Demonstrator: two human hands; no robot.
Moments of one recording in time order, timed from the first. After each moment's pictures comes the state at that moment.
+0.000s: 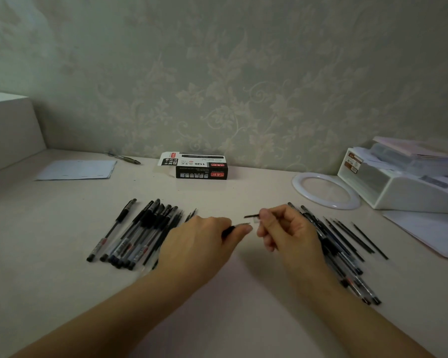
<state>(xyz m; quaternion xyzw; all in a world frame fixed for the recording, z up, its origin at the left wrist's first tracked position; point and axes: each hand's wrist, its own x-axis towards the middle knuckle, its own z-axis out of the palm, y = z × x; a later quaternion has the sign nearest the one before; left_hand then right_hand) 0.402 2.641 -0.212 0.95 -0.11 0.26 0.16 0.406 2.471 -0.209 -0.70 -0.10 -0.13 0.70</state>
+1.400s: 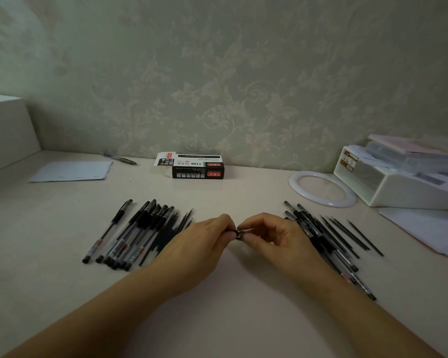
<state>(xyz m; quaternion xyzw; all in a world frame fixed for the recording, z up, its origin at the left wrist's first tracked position) 0.403 2.653 -0.211 0.91 -0.28 0.12 0.29 0.409 2.454 -0.210 -0.82 -0.22 -0.04 0.53</state>
